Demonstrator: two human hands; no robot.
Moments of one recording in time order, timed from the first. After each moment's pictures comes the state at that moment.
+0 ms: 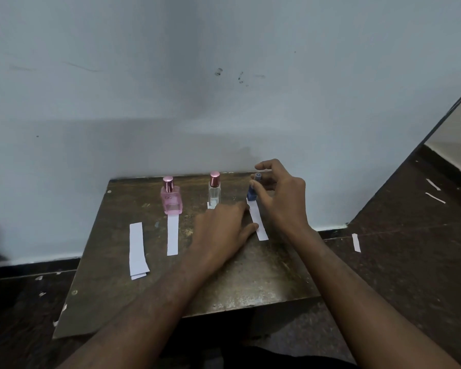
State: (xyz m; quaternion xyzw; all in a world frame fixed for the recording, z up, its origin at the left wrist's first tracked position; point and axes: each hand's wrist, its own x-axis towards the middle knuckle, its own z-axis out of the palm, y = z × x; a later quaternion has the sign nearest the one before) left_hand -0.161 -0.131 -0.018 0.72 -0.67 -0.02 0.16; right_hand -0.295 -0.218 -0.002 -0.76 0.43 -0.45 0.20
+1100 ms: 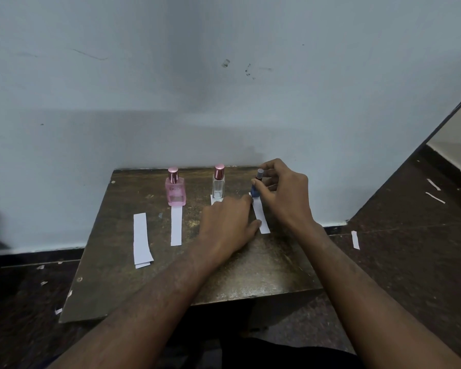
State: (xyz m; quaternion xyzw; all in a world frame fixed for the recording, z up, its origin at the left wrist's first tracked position) left_hand -0.169 -0.130 -0.015 0.73 -0.67 -0.01 0.14; right_hand -0.298 -0.220 -0.006 -0.77 0.45 -0.41 0.18
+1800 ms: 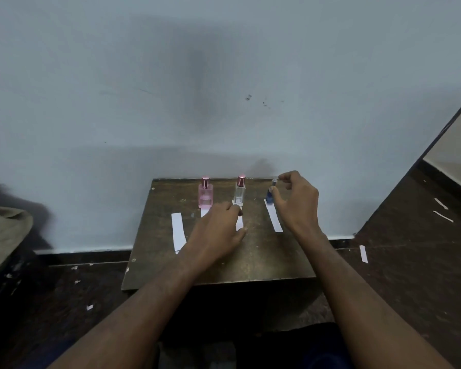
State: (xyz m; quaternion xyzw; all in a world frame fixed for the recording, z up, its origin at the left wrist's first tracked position) left_hand -0.117 -0.053 0.006 0.70 -0.68 -0.04 0.20; right_hand -0.290 -0.171 0.021 -0.75 0.51 -0.42 0.10
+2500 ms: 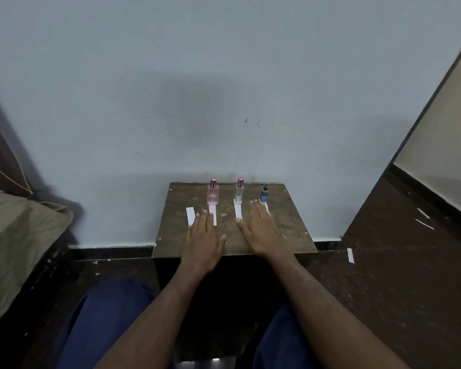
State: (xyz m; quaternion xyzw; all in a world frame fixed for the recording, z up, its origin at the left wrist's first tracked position) left_hand -0.122 0.048 -0.023 0.78 -0.59 -0.04 0.19; right_hand -0.285 -0.043 0.009 -0.84 0.47 -0.18 0.18
